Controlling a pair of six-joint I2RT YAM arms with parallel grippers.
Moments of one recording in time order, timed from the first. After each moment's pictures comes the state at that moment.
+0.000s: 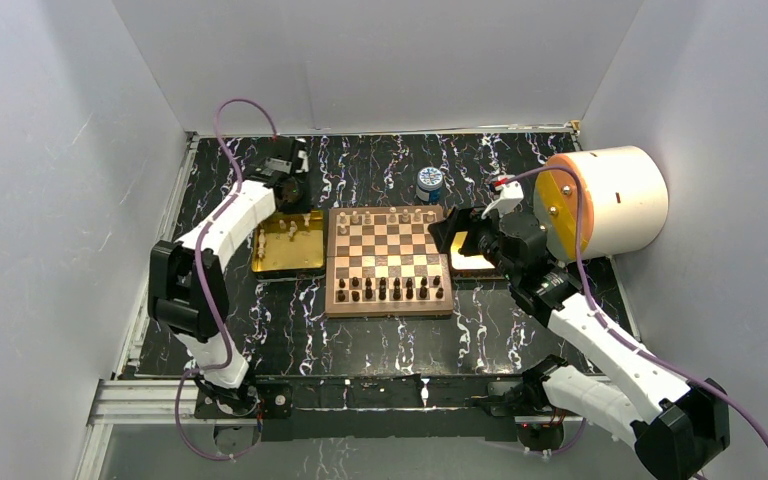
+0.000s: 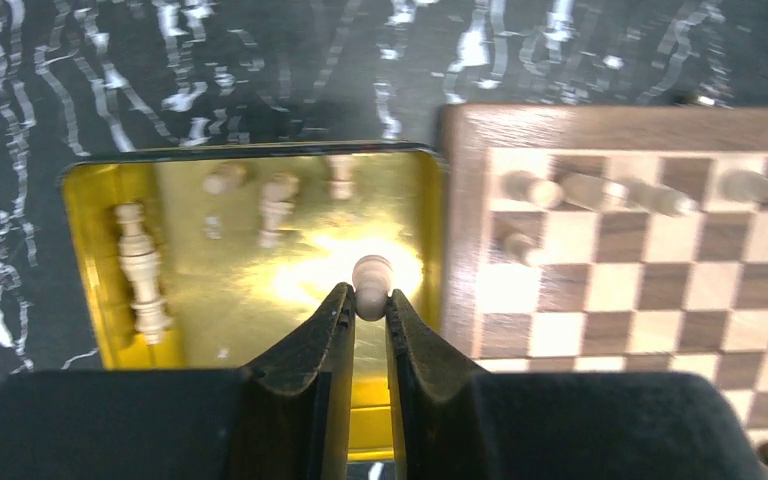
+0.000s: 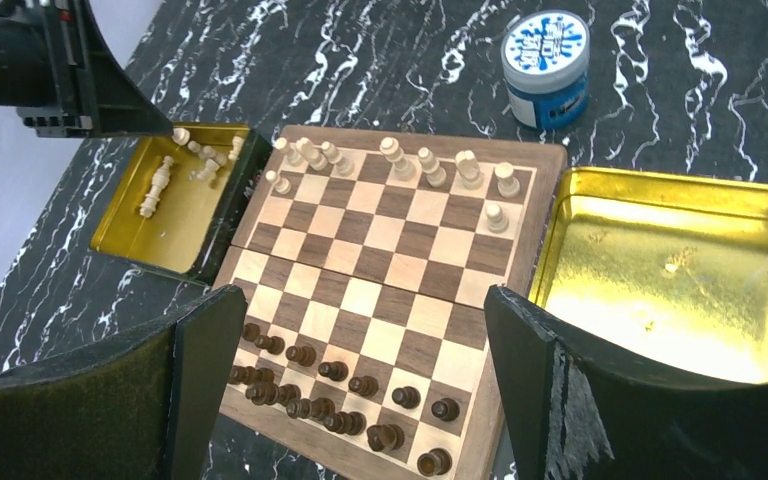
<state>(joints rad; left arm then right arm) -0.28 1.71 1.38 -0.65 -0.14 -0.30 0.59 0.90 0.69 -0.02 0.05 0.42</state>
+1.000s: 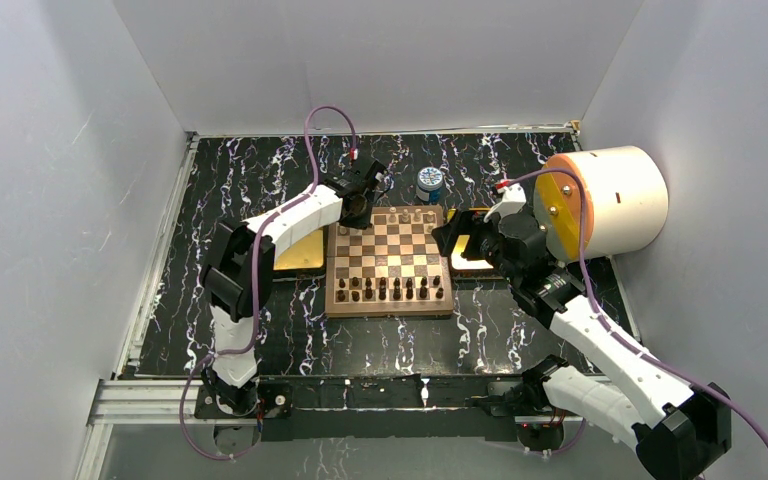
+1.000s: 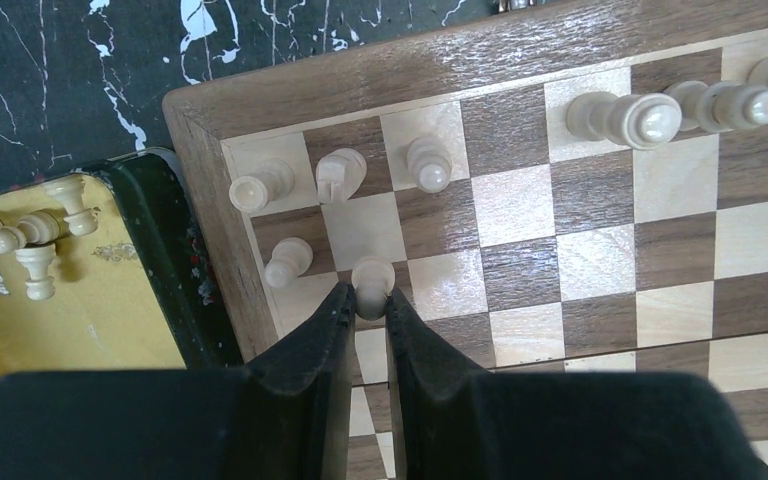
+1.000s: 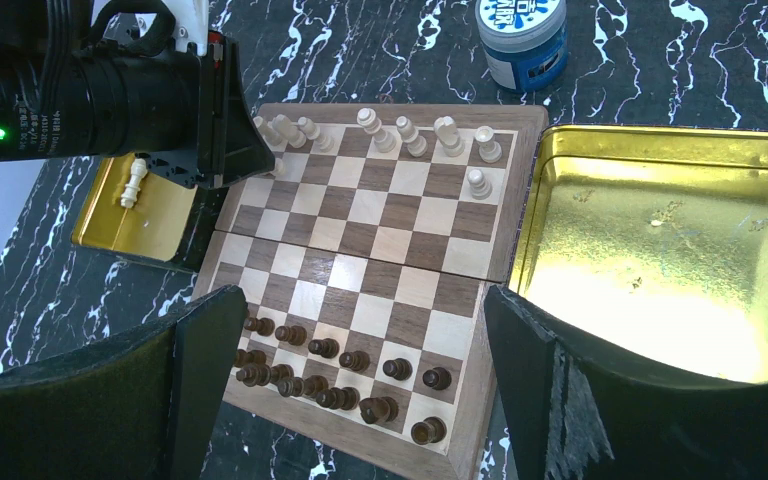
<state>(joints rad) -0.62 1.96 1.57 -0.69 -0.29 -0.34 0.59 0.89 0.70 -0.12 0.09 0.47</state>
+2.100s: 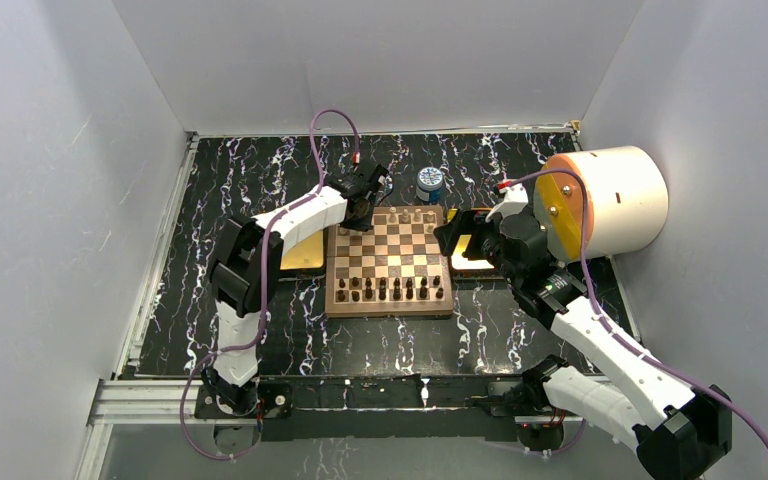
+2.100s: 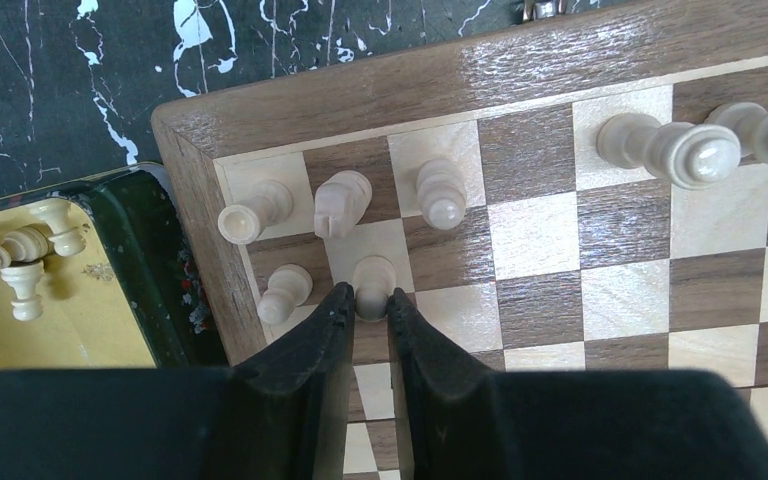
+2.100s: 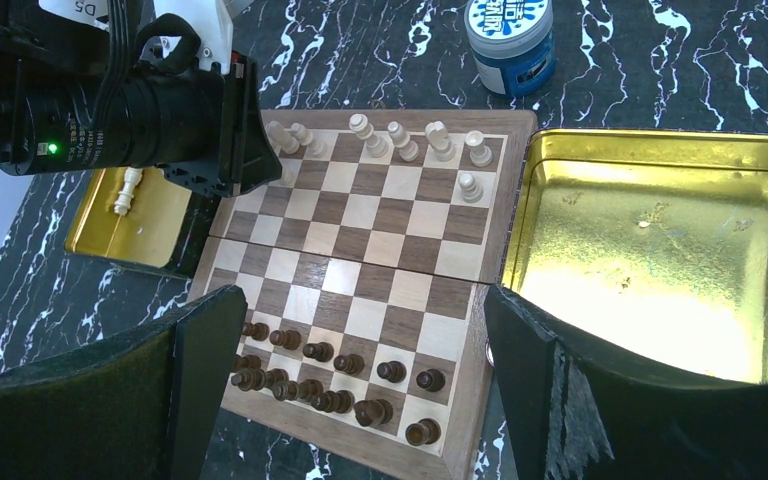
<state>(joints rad) -0.62 2.02 1.57 -0.66 -0.32 -0.33 0.59 0.88 0.70 -0.13 0.11 0.46</state>
